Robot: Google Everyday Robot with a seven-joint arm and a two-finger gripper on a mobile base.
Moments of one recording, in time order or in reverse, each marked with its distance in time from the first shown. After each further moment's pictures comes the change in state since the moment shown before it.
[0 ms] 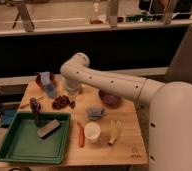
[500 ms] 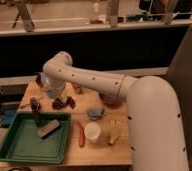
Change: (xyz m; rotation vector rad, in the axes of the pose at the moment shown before) arm -0.058 -0.040 0.024 -0.017 -0.060 -0.454
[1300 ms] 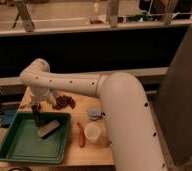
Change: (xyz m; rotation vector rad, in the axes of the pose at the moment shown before) arm -0.064 -0.030 0.043 -0.127 -0.083 -0.548
